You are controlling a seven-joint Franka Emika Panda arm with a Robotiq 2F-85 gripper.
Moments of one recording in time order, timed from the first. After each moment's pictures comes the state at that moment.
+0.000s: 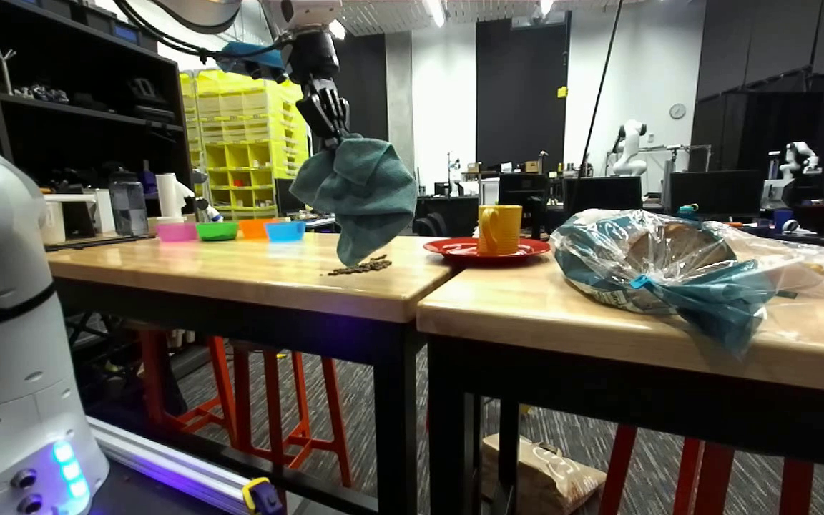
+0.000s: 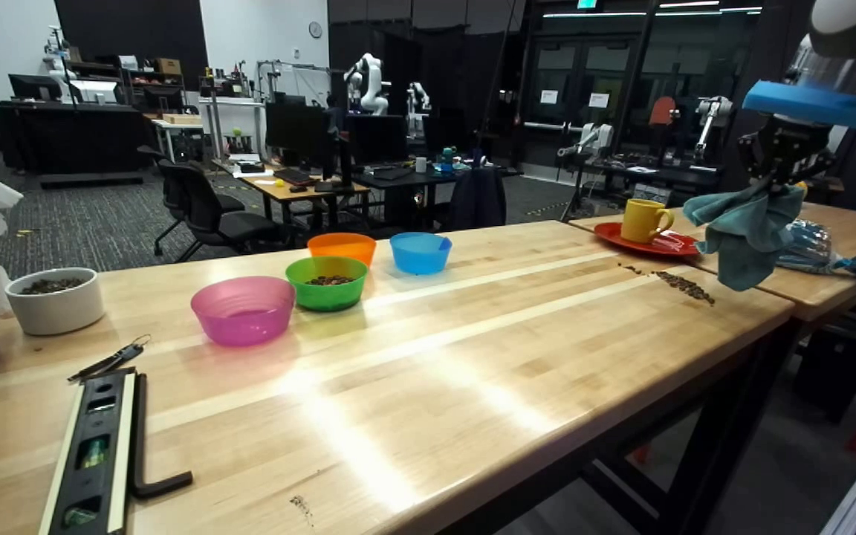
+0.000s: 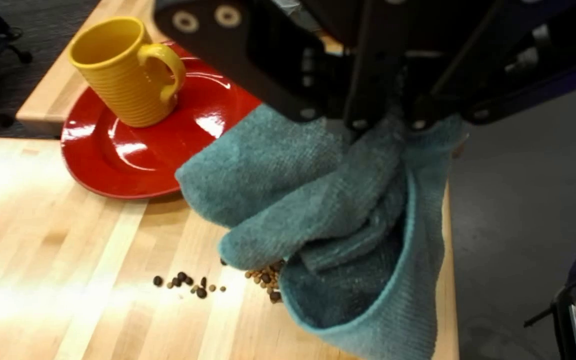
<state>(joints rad) -0.49 -0.70 -0.05 -2.46 -0.13 2.03 0.96</state>
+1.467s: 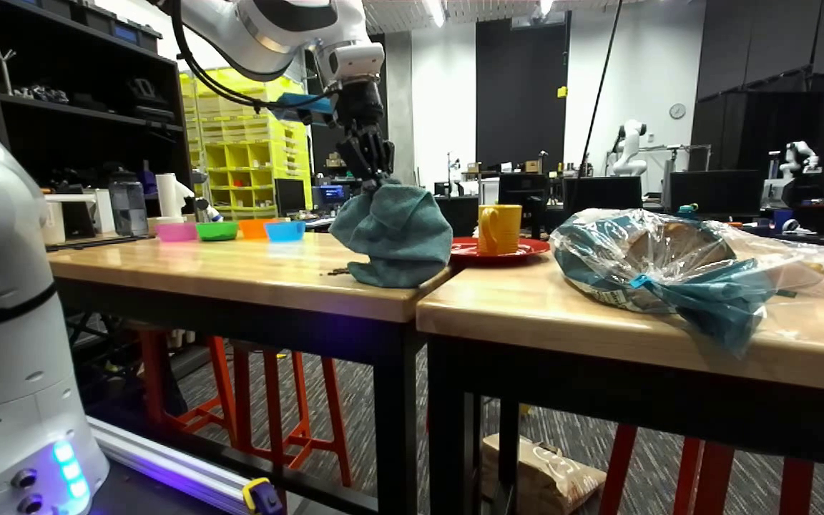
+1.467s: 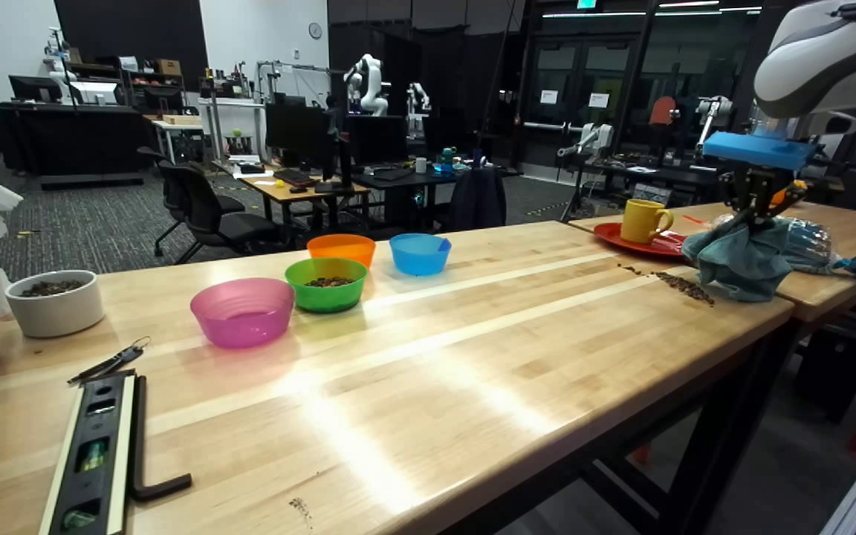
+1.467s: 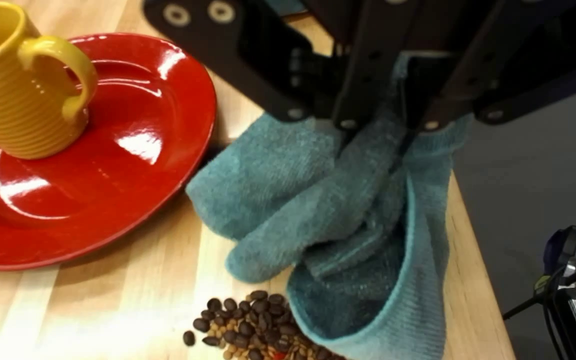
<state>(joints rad) -0.49 -0.45 -0.10 -2.41 -0.25 2.12 1.17</state>
